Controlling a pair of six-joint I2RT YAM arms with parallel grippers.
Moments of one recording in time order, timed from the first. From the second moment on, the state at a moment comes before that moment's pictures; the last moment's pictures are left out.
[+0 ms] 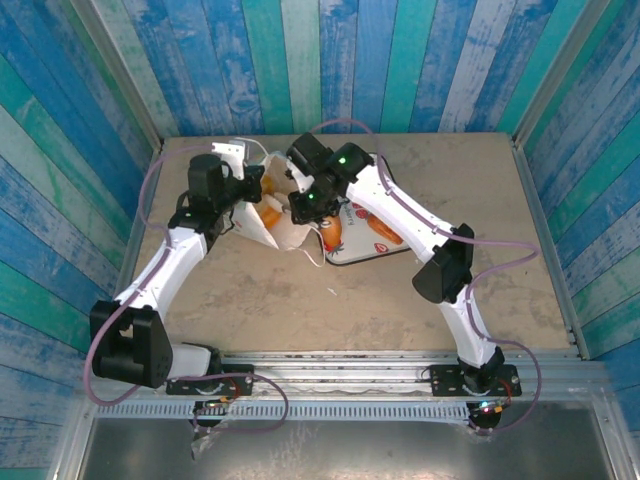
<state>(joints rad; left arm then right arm) -0.18 1.32 0.97 0.01 0.29 -0.15 0.83 2.22 2.37 -1.30 -0.18 0.37</state>
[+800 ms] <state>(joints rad) -0.18 1.32 0.96 0.04 0.28 -0.20 0.82 2.33 2.37 -1.26 -0.23 0.42</state>
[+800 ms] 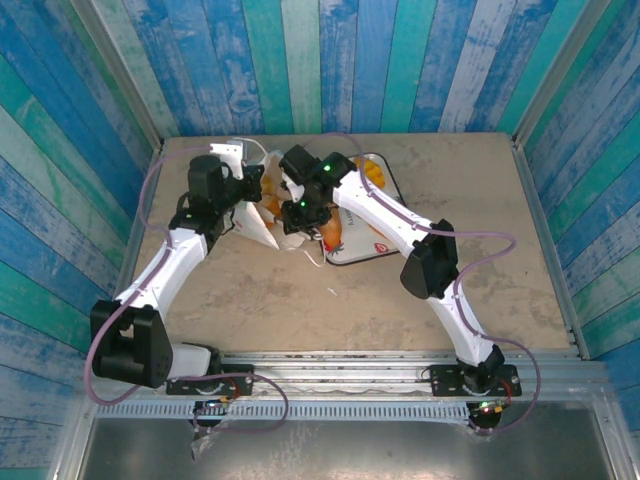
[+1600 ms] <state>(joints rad) -0.18 1.32 0.96 0.04 0.28 -0.20 0.82 2.39 2.43 -1.27 -0.21 0.41</state>
